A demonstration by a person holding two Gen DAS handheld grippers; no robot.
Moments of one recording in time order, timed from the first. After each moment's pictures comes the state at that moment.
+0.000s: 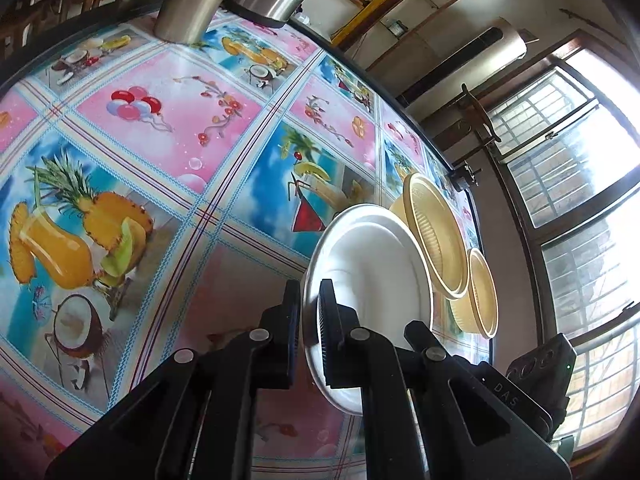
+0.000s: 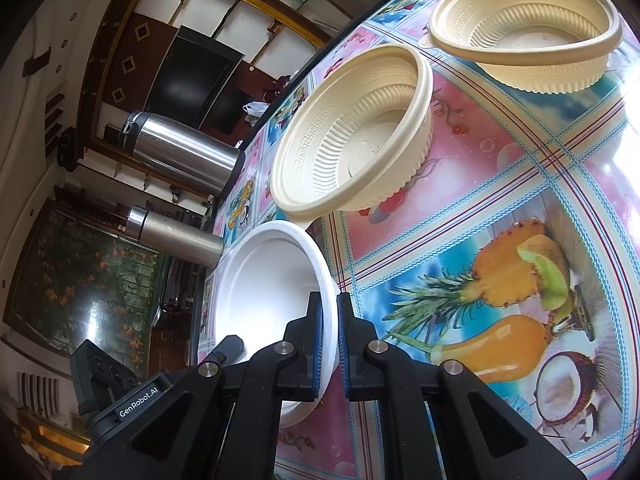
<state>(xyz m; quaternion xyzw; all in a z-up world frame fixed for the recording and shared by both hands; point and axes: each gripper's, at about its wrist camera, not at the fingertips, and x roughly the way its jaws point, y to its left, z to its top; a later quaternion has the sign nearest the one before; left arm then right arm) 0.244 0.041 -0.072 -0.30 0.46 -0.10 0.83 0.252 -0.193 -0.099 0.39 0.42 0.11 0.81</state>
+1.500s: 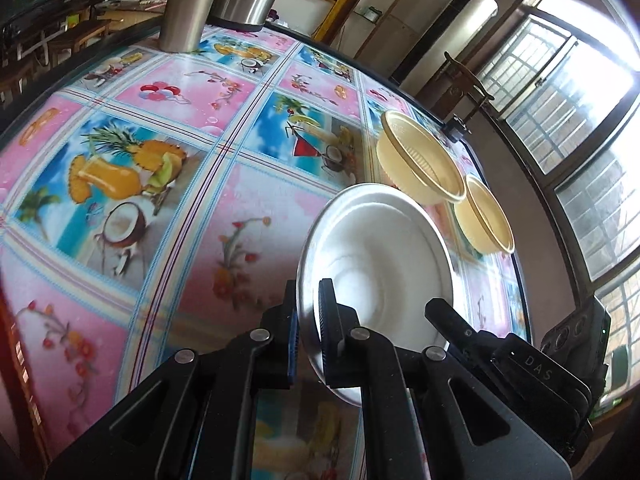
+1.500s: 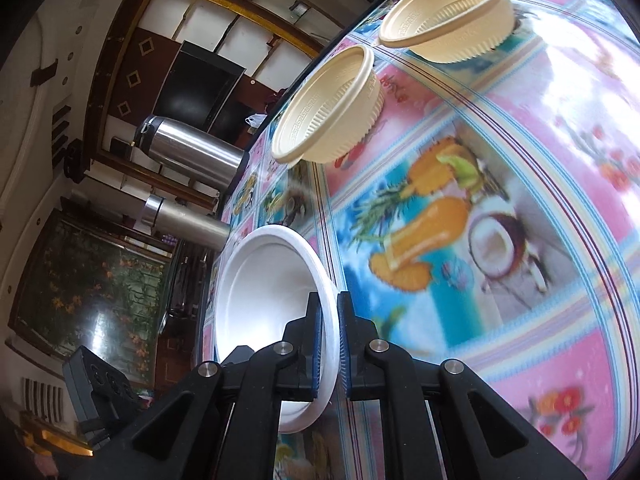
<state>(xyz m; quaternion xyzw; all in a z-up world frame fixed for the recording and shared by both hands) 0.153 0.019 -0.064 -0.20 0.46 -0.10 0.86 0.161 -0.205 -0.102 0.41 0.40 0.10 0.81</state>
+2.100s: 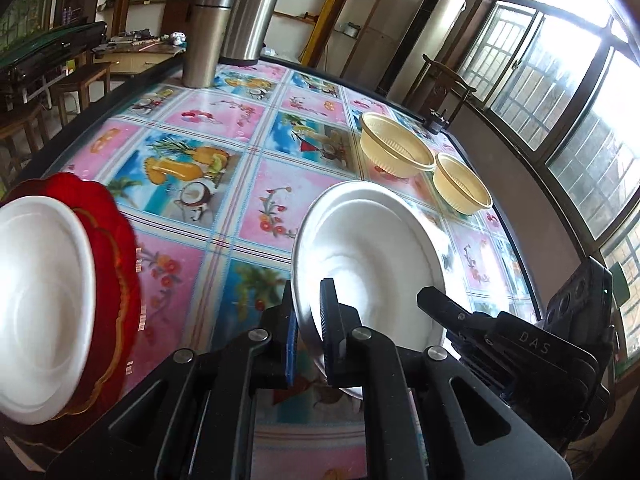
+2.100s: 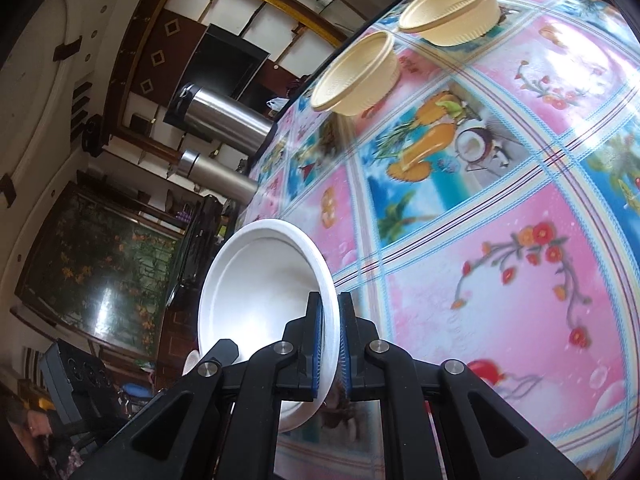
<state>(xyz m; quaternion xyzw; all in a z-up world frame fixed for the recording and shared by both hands) 0.061 0.041 -0.030 -0.15 0.41 -0.09 0.89 0.076 -0.177 -0.082 0.39 0.40 0.15 0.82</state>
